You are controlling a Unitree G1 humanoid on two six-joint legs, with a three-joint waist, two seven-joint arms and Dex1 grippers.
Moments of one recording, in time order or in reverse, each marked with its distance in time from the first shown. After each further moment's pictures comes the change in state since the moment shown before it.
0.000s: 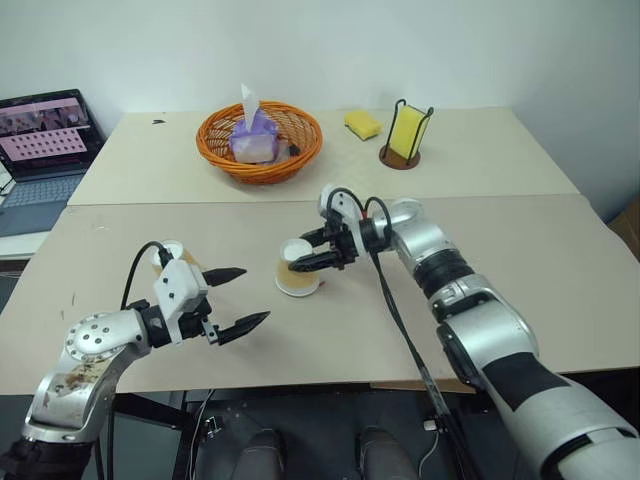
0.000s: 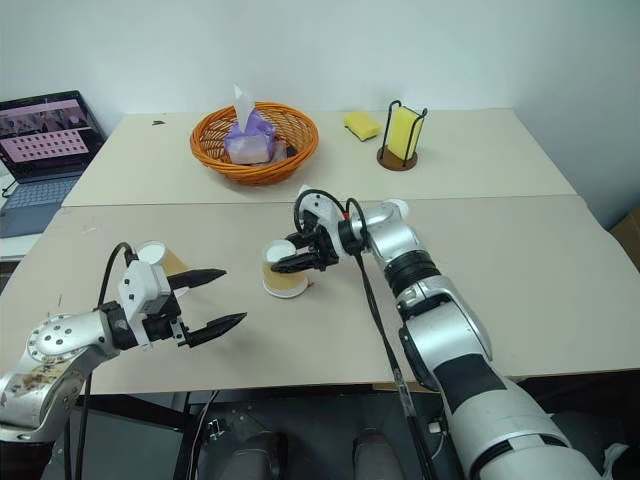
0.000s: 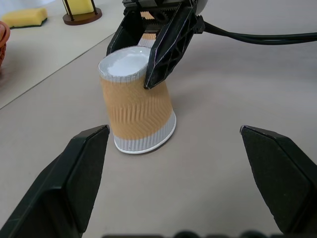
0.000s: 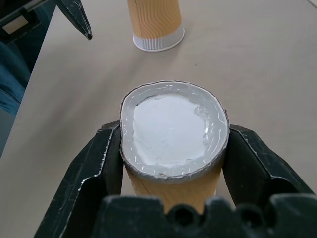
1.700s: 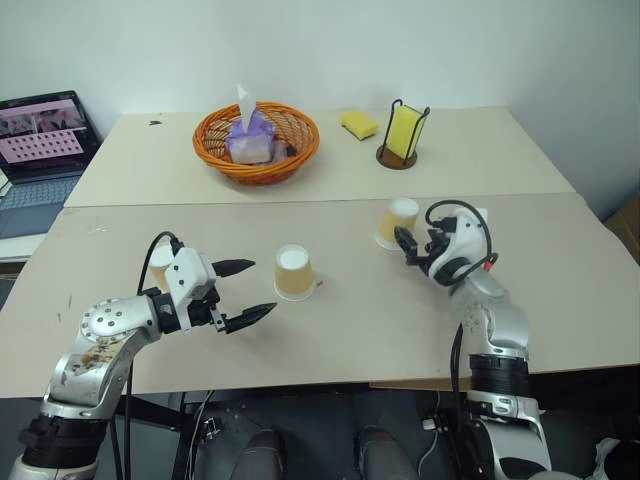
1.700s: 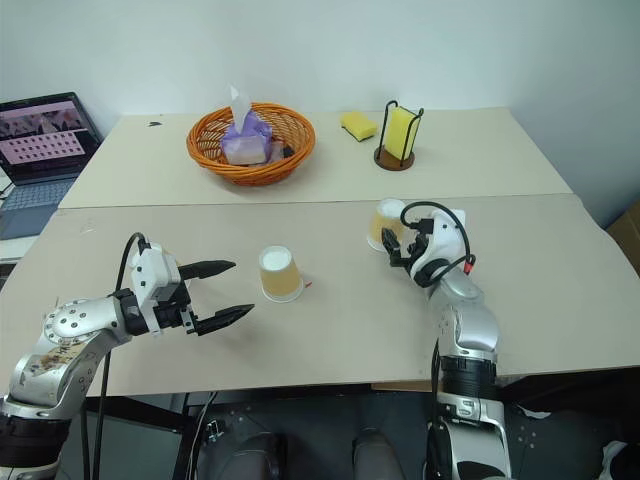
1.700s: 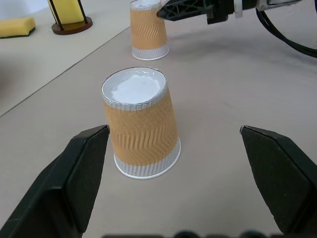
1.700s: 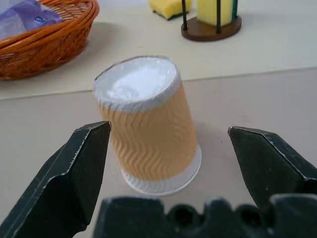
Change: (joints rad) left arm -0.117 -0.029 -0.048 0.107 0.021 -0.007 -0.057; right arm 0.633 -0.012 -0.528 -0.854 0.104 0.282 -1.019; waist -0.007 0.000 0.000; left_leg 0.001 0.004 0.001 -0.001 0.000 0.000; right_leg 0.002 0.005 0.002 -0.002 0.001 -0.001
